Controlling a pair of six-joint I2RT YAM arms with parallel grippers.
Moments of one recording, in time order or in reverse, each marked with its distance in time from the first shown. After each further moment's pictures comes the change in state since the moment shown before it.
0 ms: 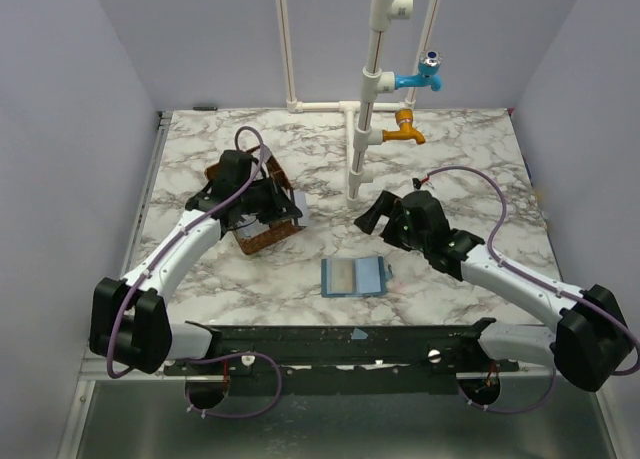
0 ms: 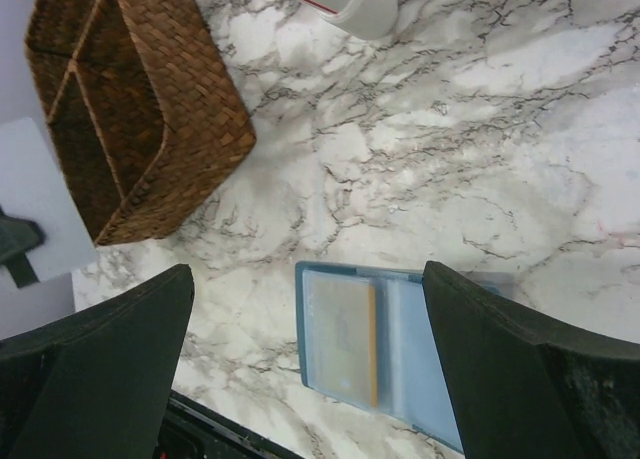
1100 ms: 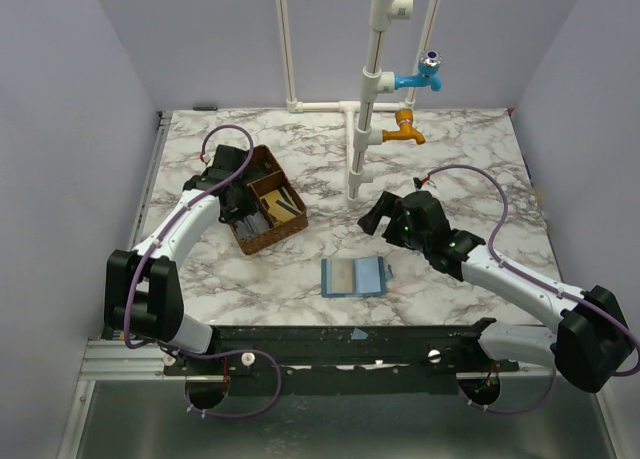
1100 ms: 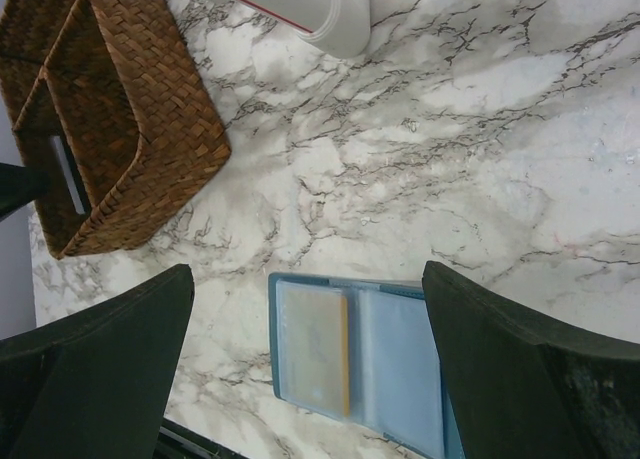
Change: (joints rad) left arm 0.119 0.161 0.129 -0.299 -0.666 0.062; right arm 0.000 0.007 0.003 -0.025 0.050 -0.062
